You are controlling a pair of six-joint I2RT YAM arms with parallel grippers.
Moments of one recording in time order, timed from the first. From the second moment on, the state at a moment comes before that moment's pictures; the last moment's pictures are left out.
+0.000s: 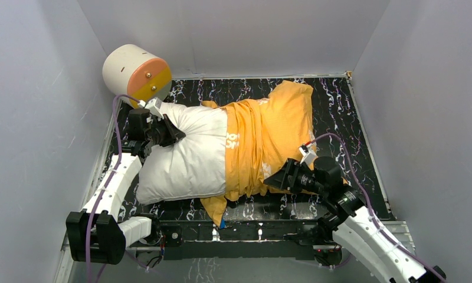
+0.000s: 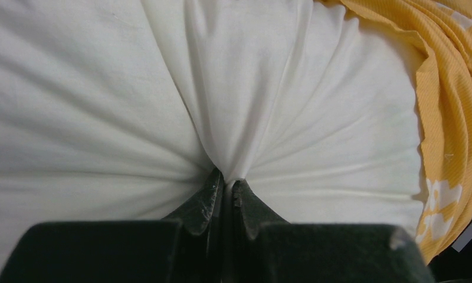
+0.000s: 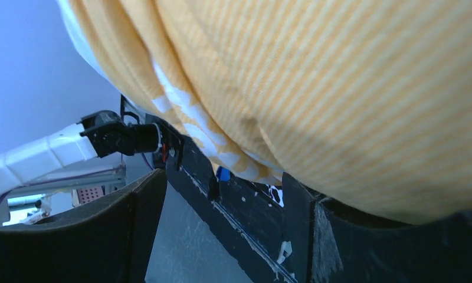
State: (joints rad) left arm -0.08 1.13 0.86 -0.37 0.35 -0.46; right arm 0.56 0.46 0.40 -0.38 -0.42 0.86
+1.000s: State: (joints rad) left arm -0.09 1.14 0.86 -0.38 0.31 -0.48; right arm 0.71 0.62 0.38 -0.22 0.35 0.76
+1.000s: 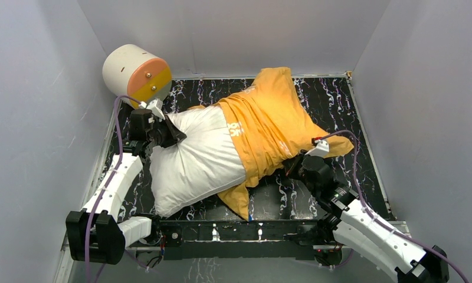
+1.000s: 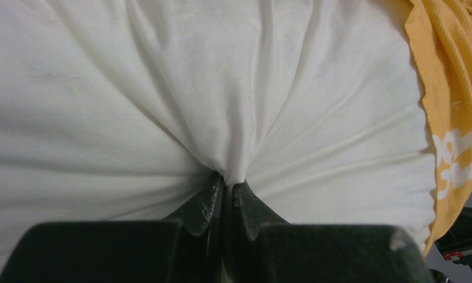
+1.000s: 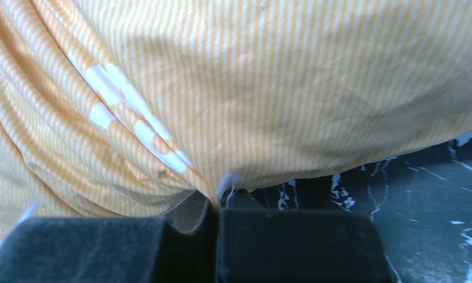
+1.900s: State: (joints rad) left arm -0.22 1.01 0.86 -0.41 0.27 -0.33; right arm 0.28 0.74 0.41 -0.32 -0.35 0.70
